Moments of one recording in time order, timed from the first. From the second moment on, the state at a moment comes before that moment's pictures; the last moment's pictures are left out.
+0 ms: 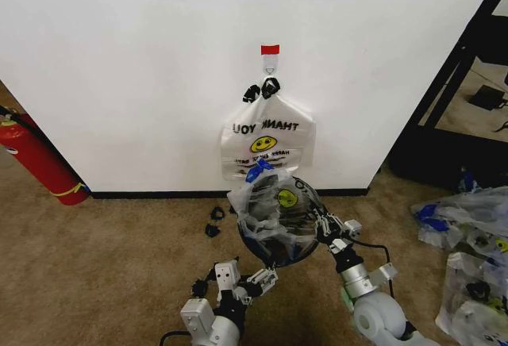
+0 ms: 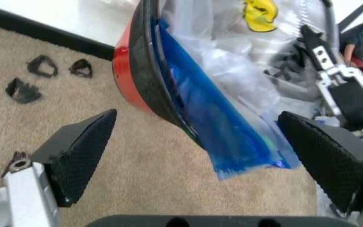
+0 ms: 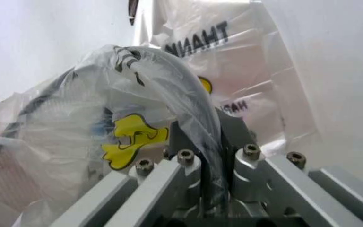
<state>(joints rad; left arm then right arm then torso) 1.67 -1.30 0.03 -2.32 -0.46 0.25 -0.40 -1.32 1.03 0.18 1.77 0.77 0.47 -0.13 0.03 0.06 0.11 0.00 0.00</state>
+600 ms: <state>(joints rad) 1.36 -0.88 -0.09 -2.31 -0.84 0.36 -0.31 -1.25 1.10 0.14 1.69 0.77 0.47 -0.08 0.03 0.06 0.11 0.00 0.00</state>
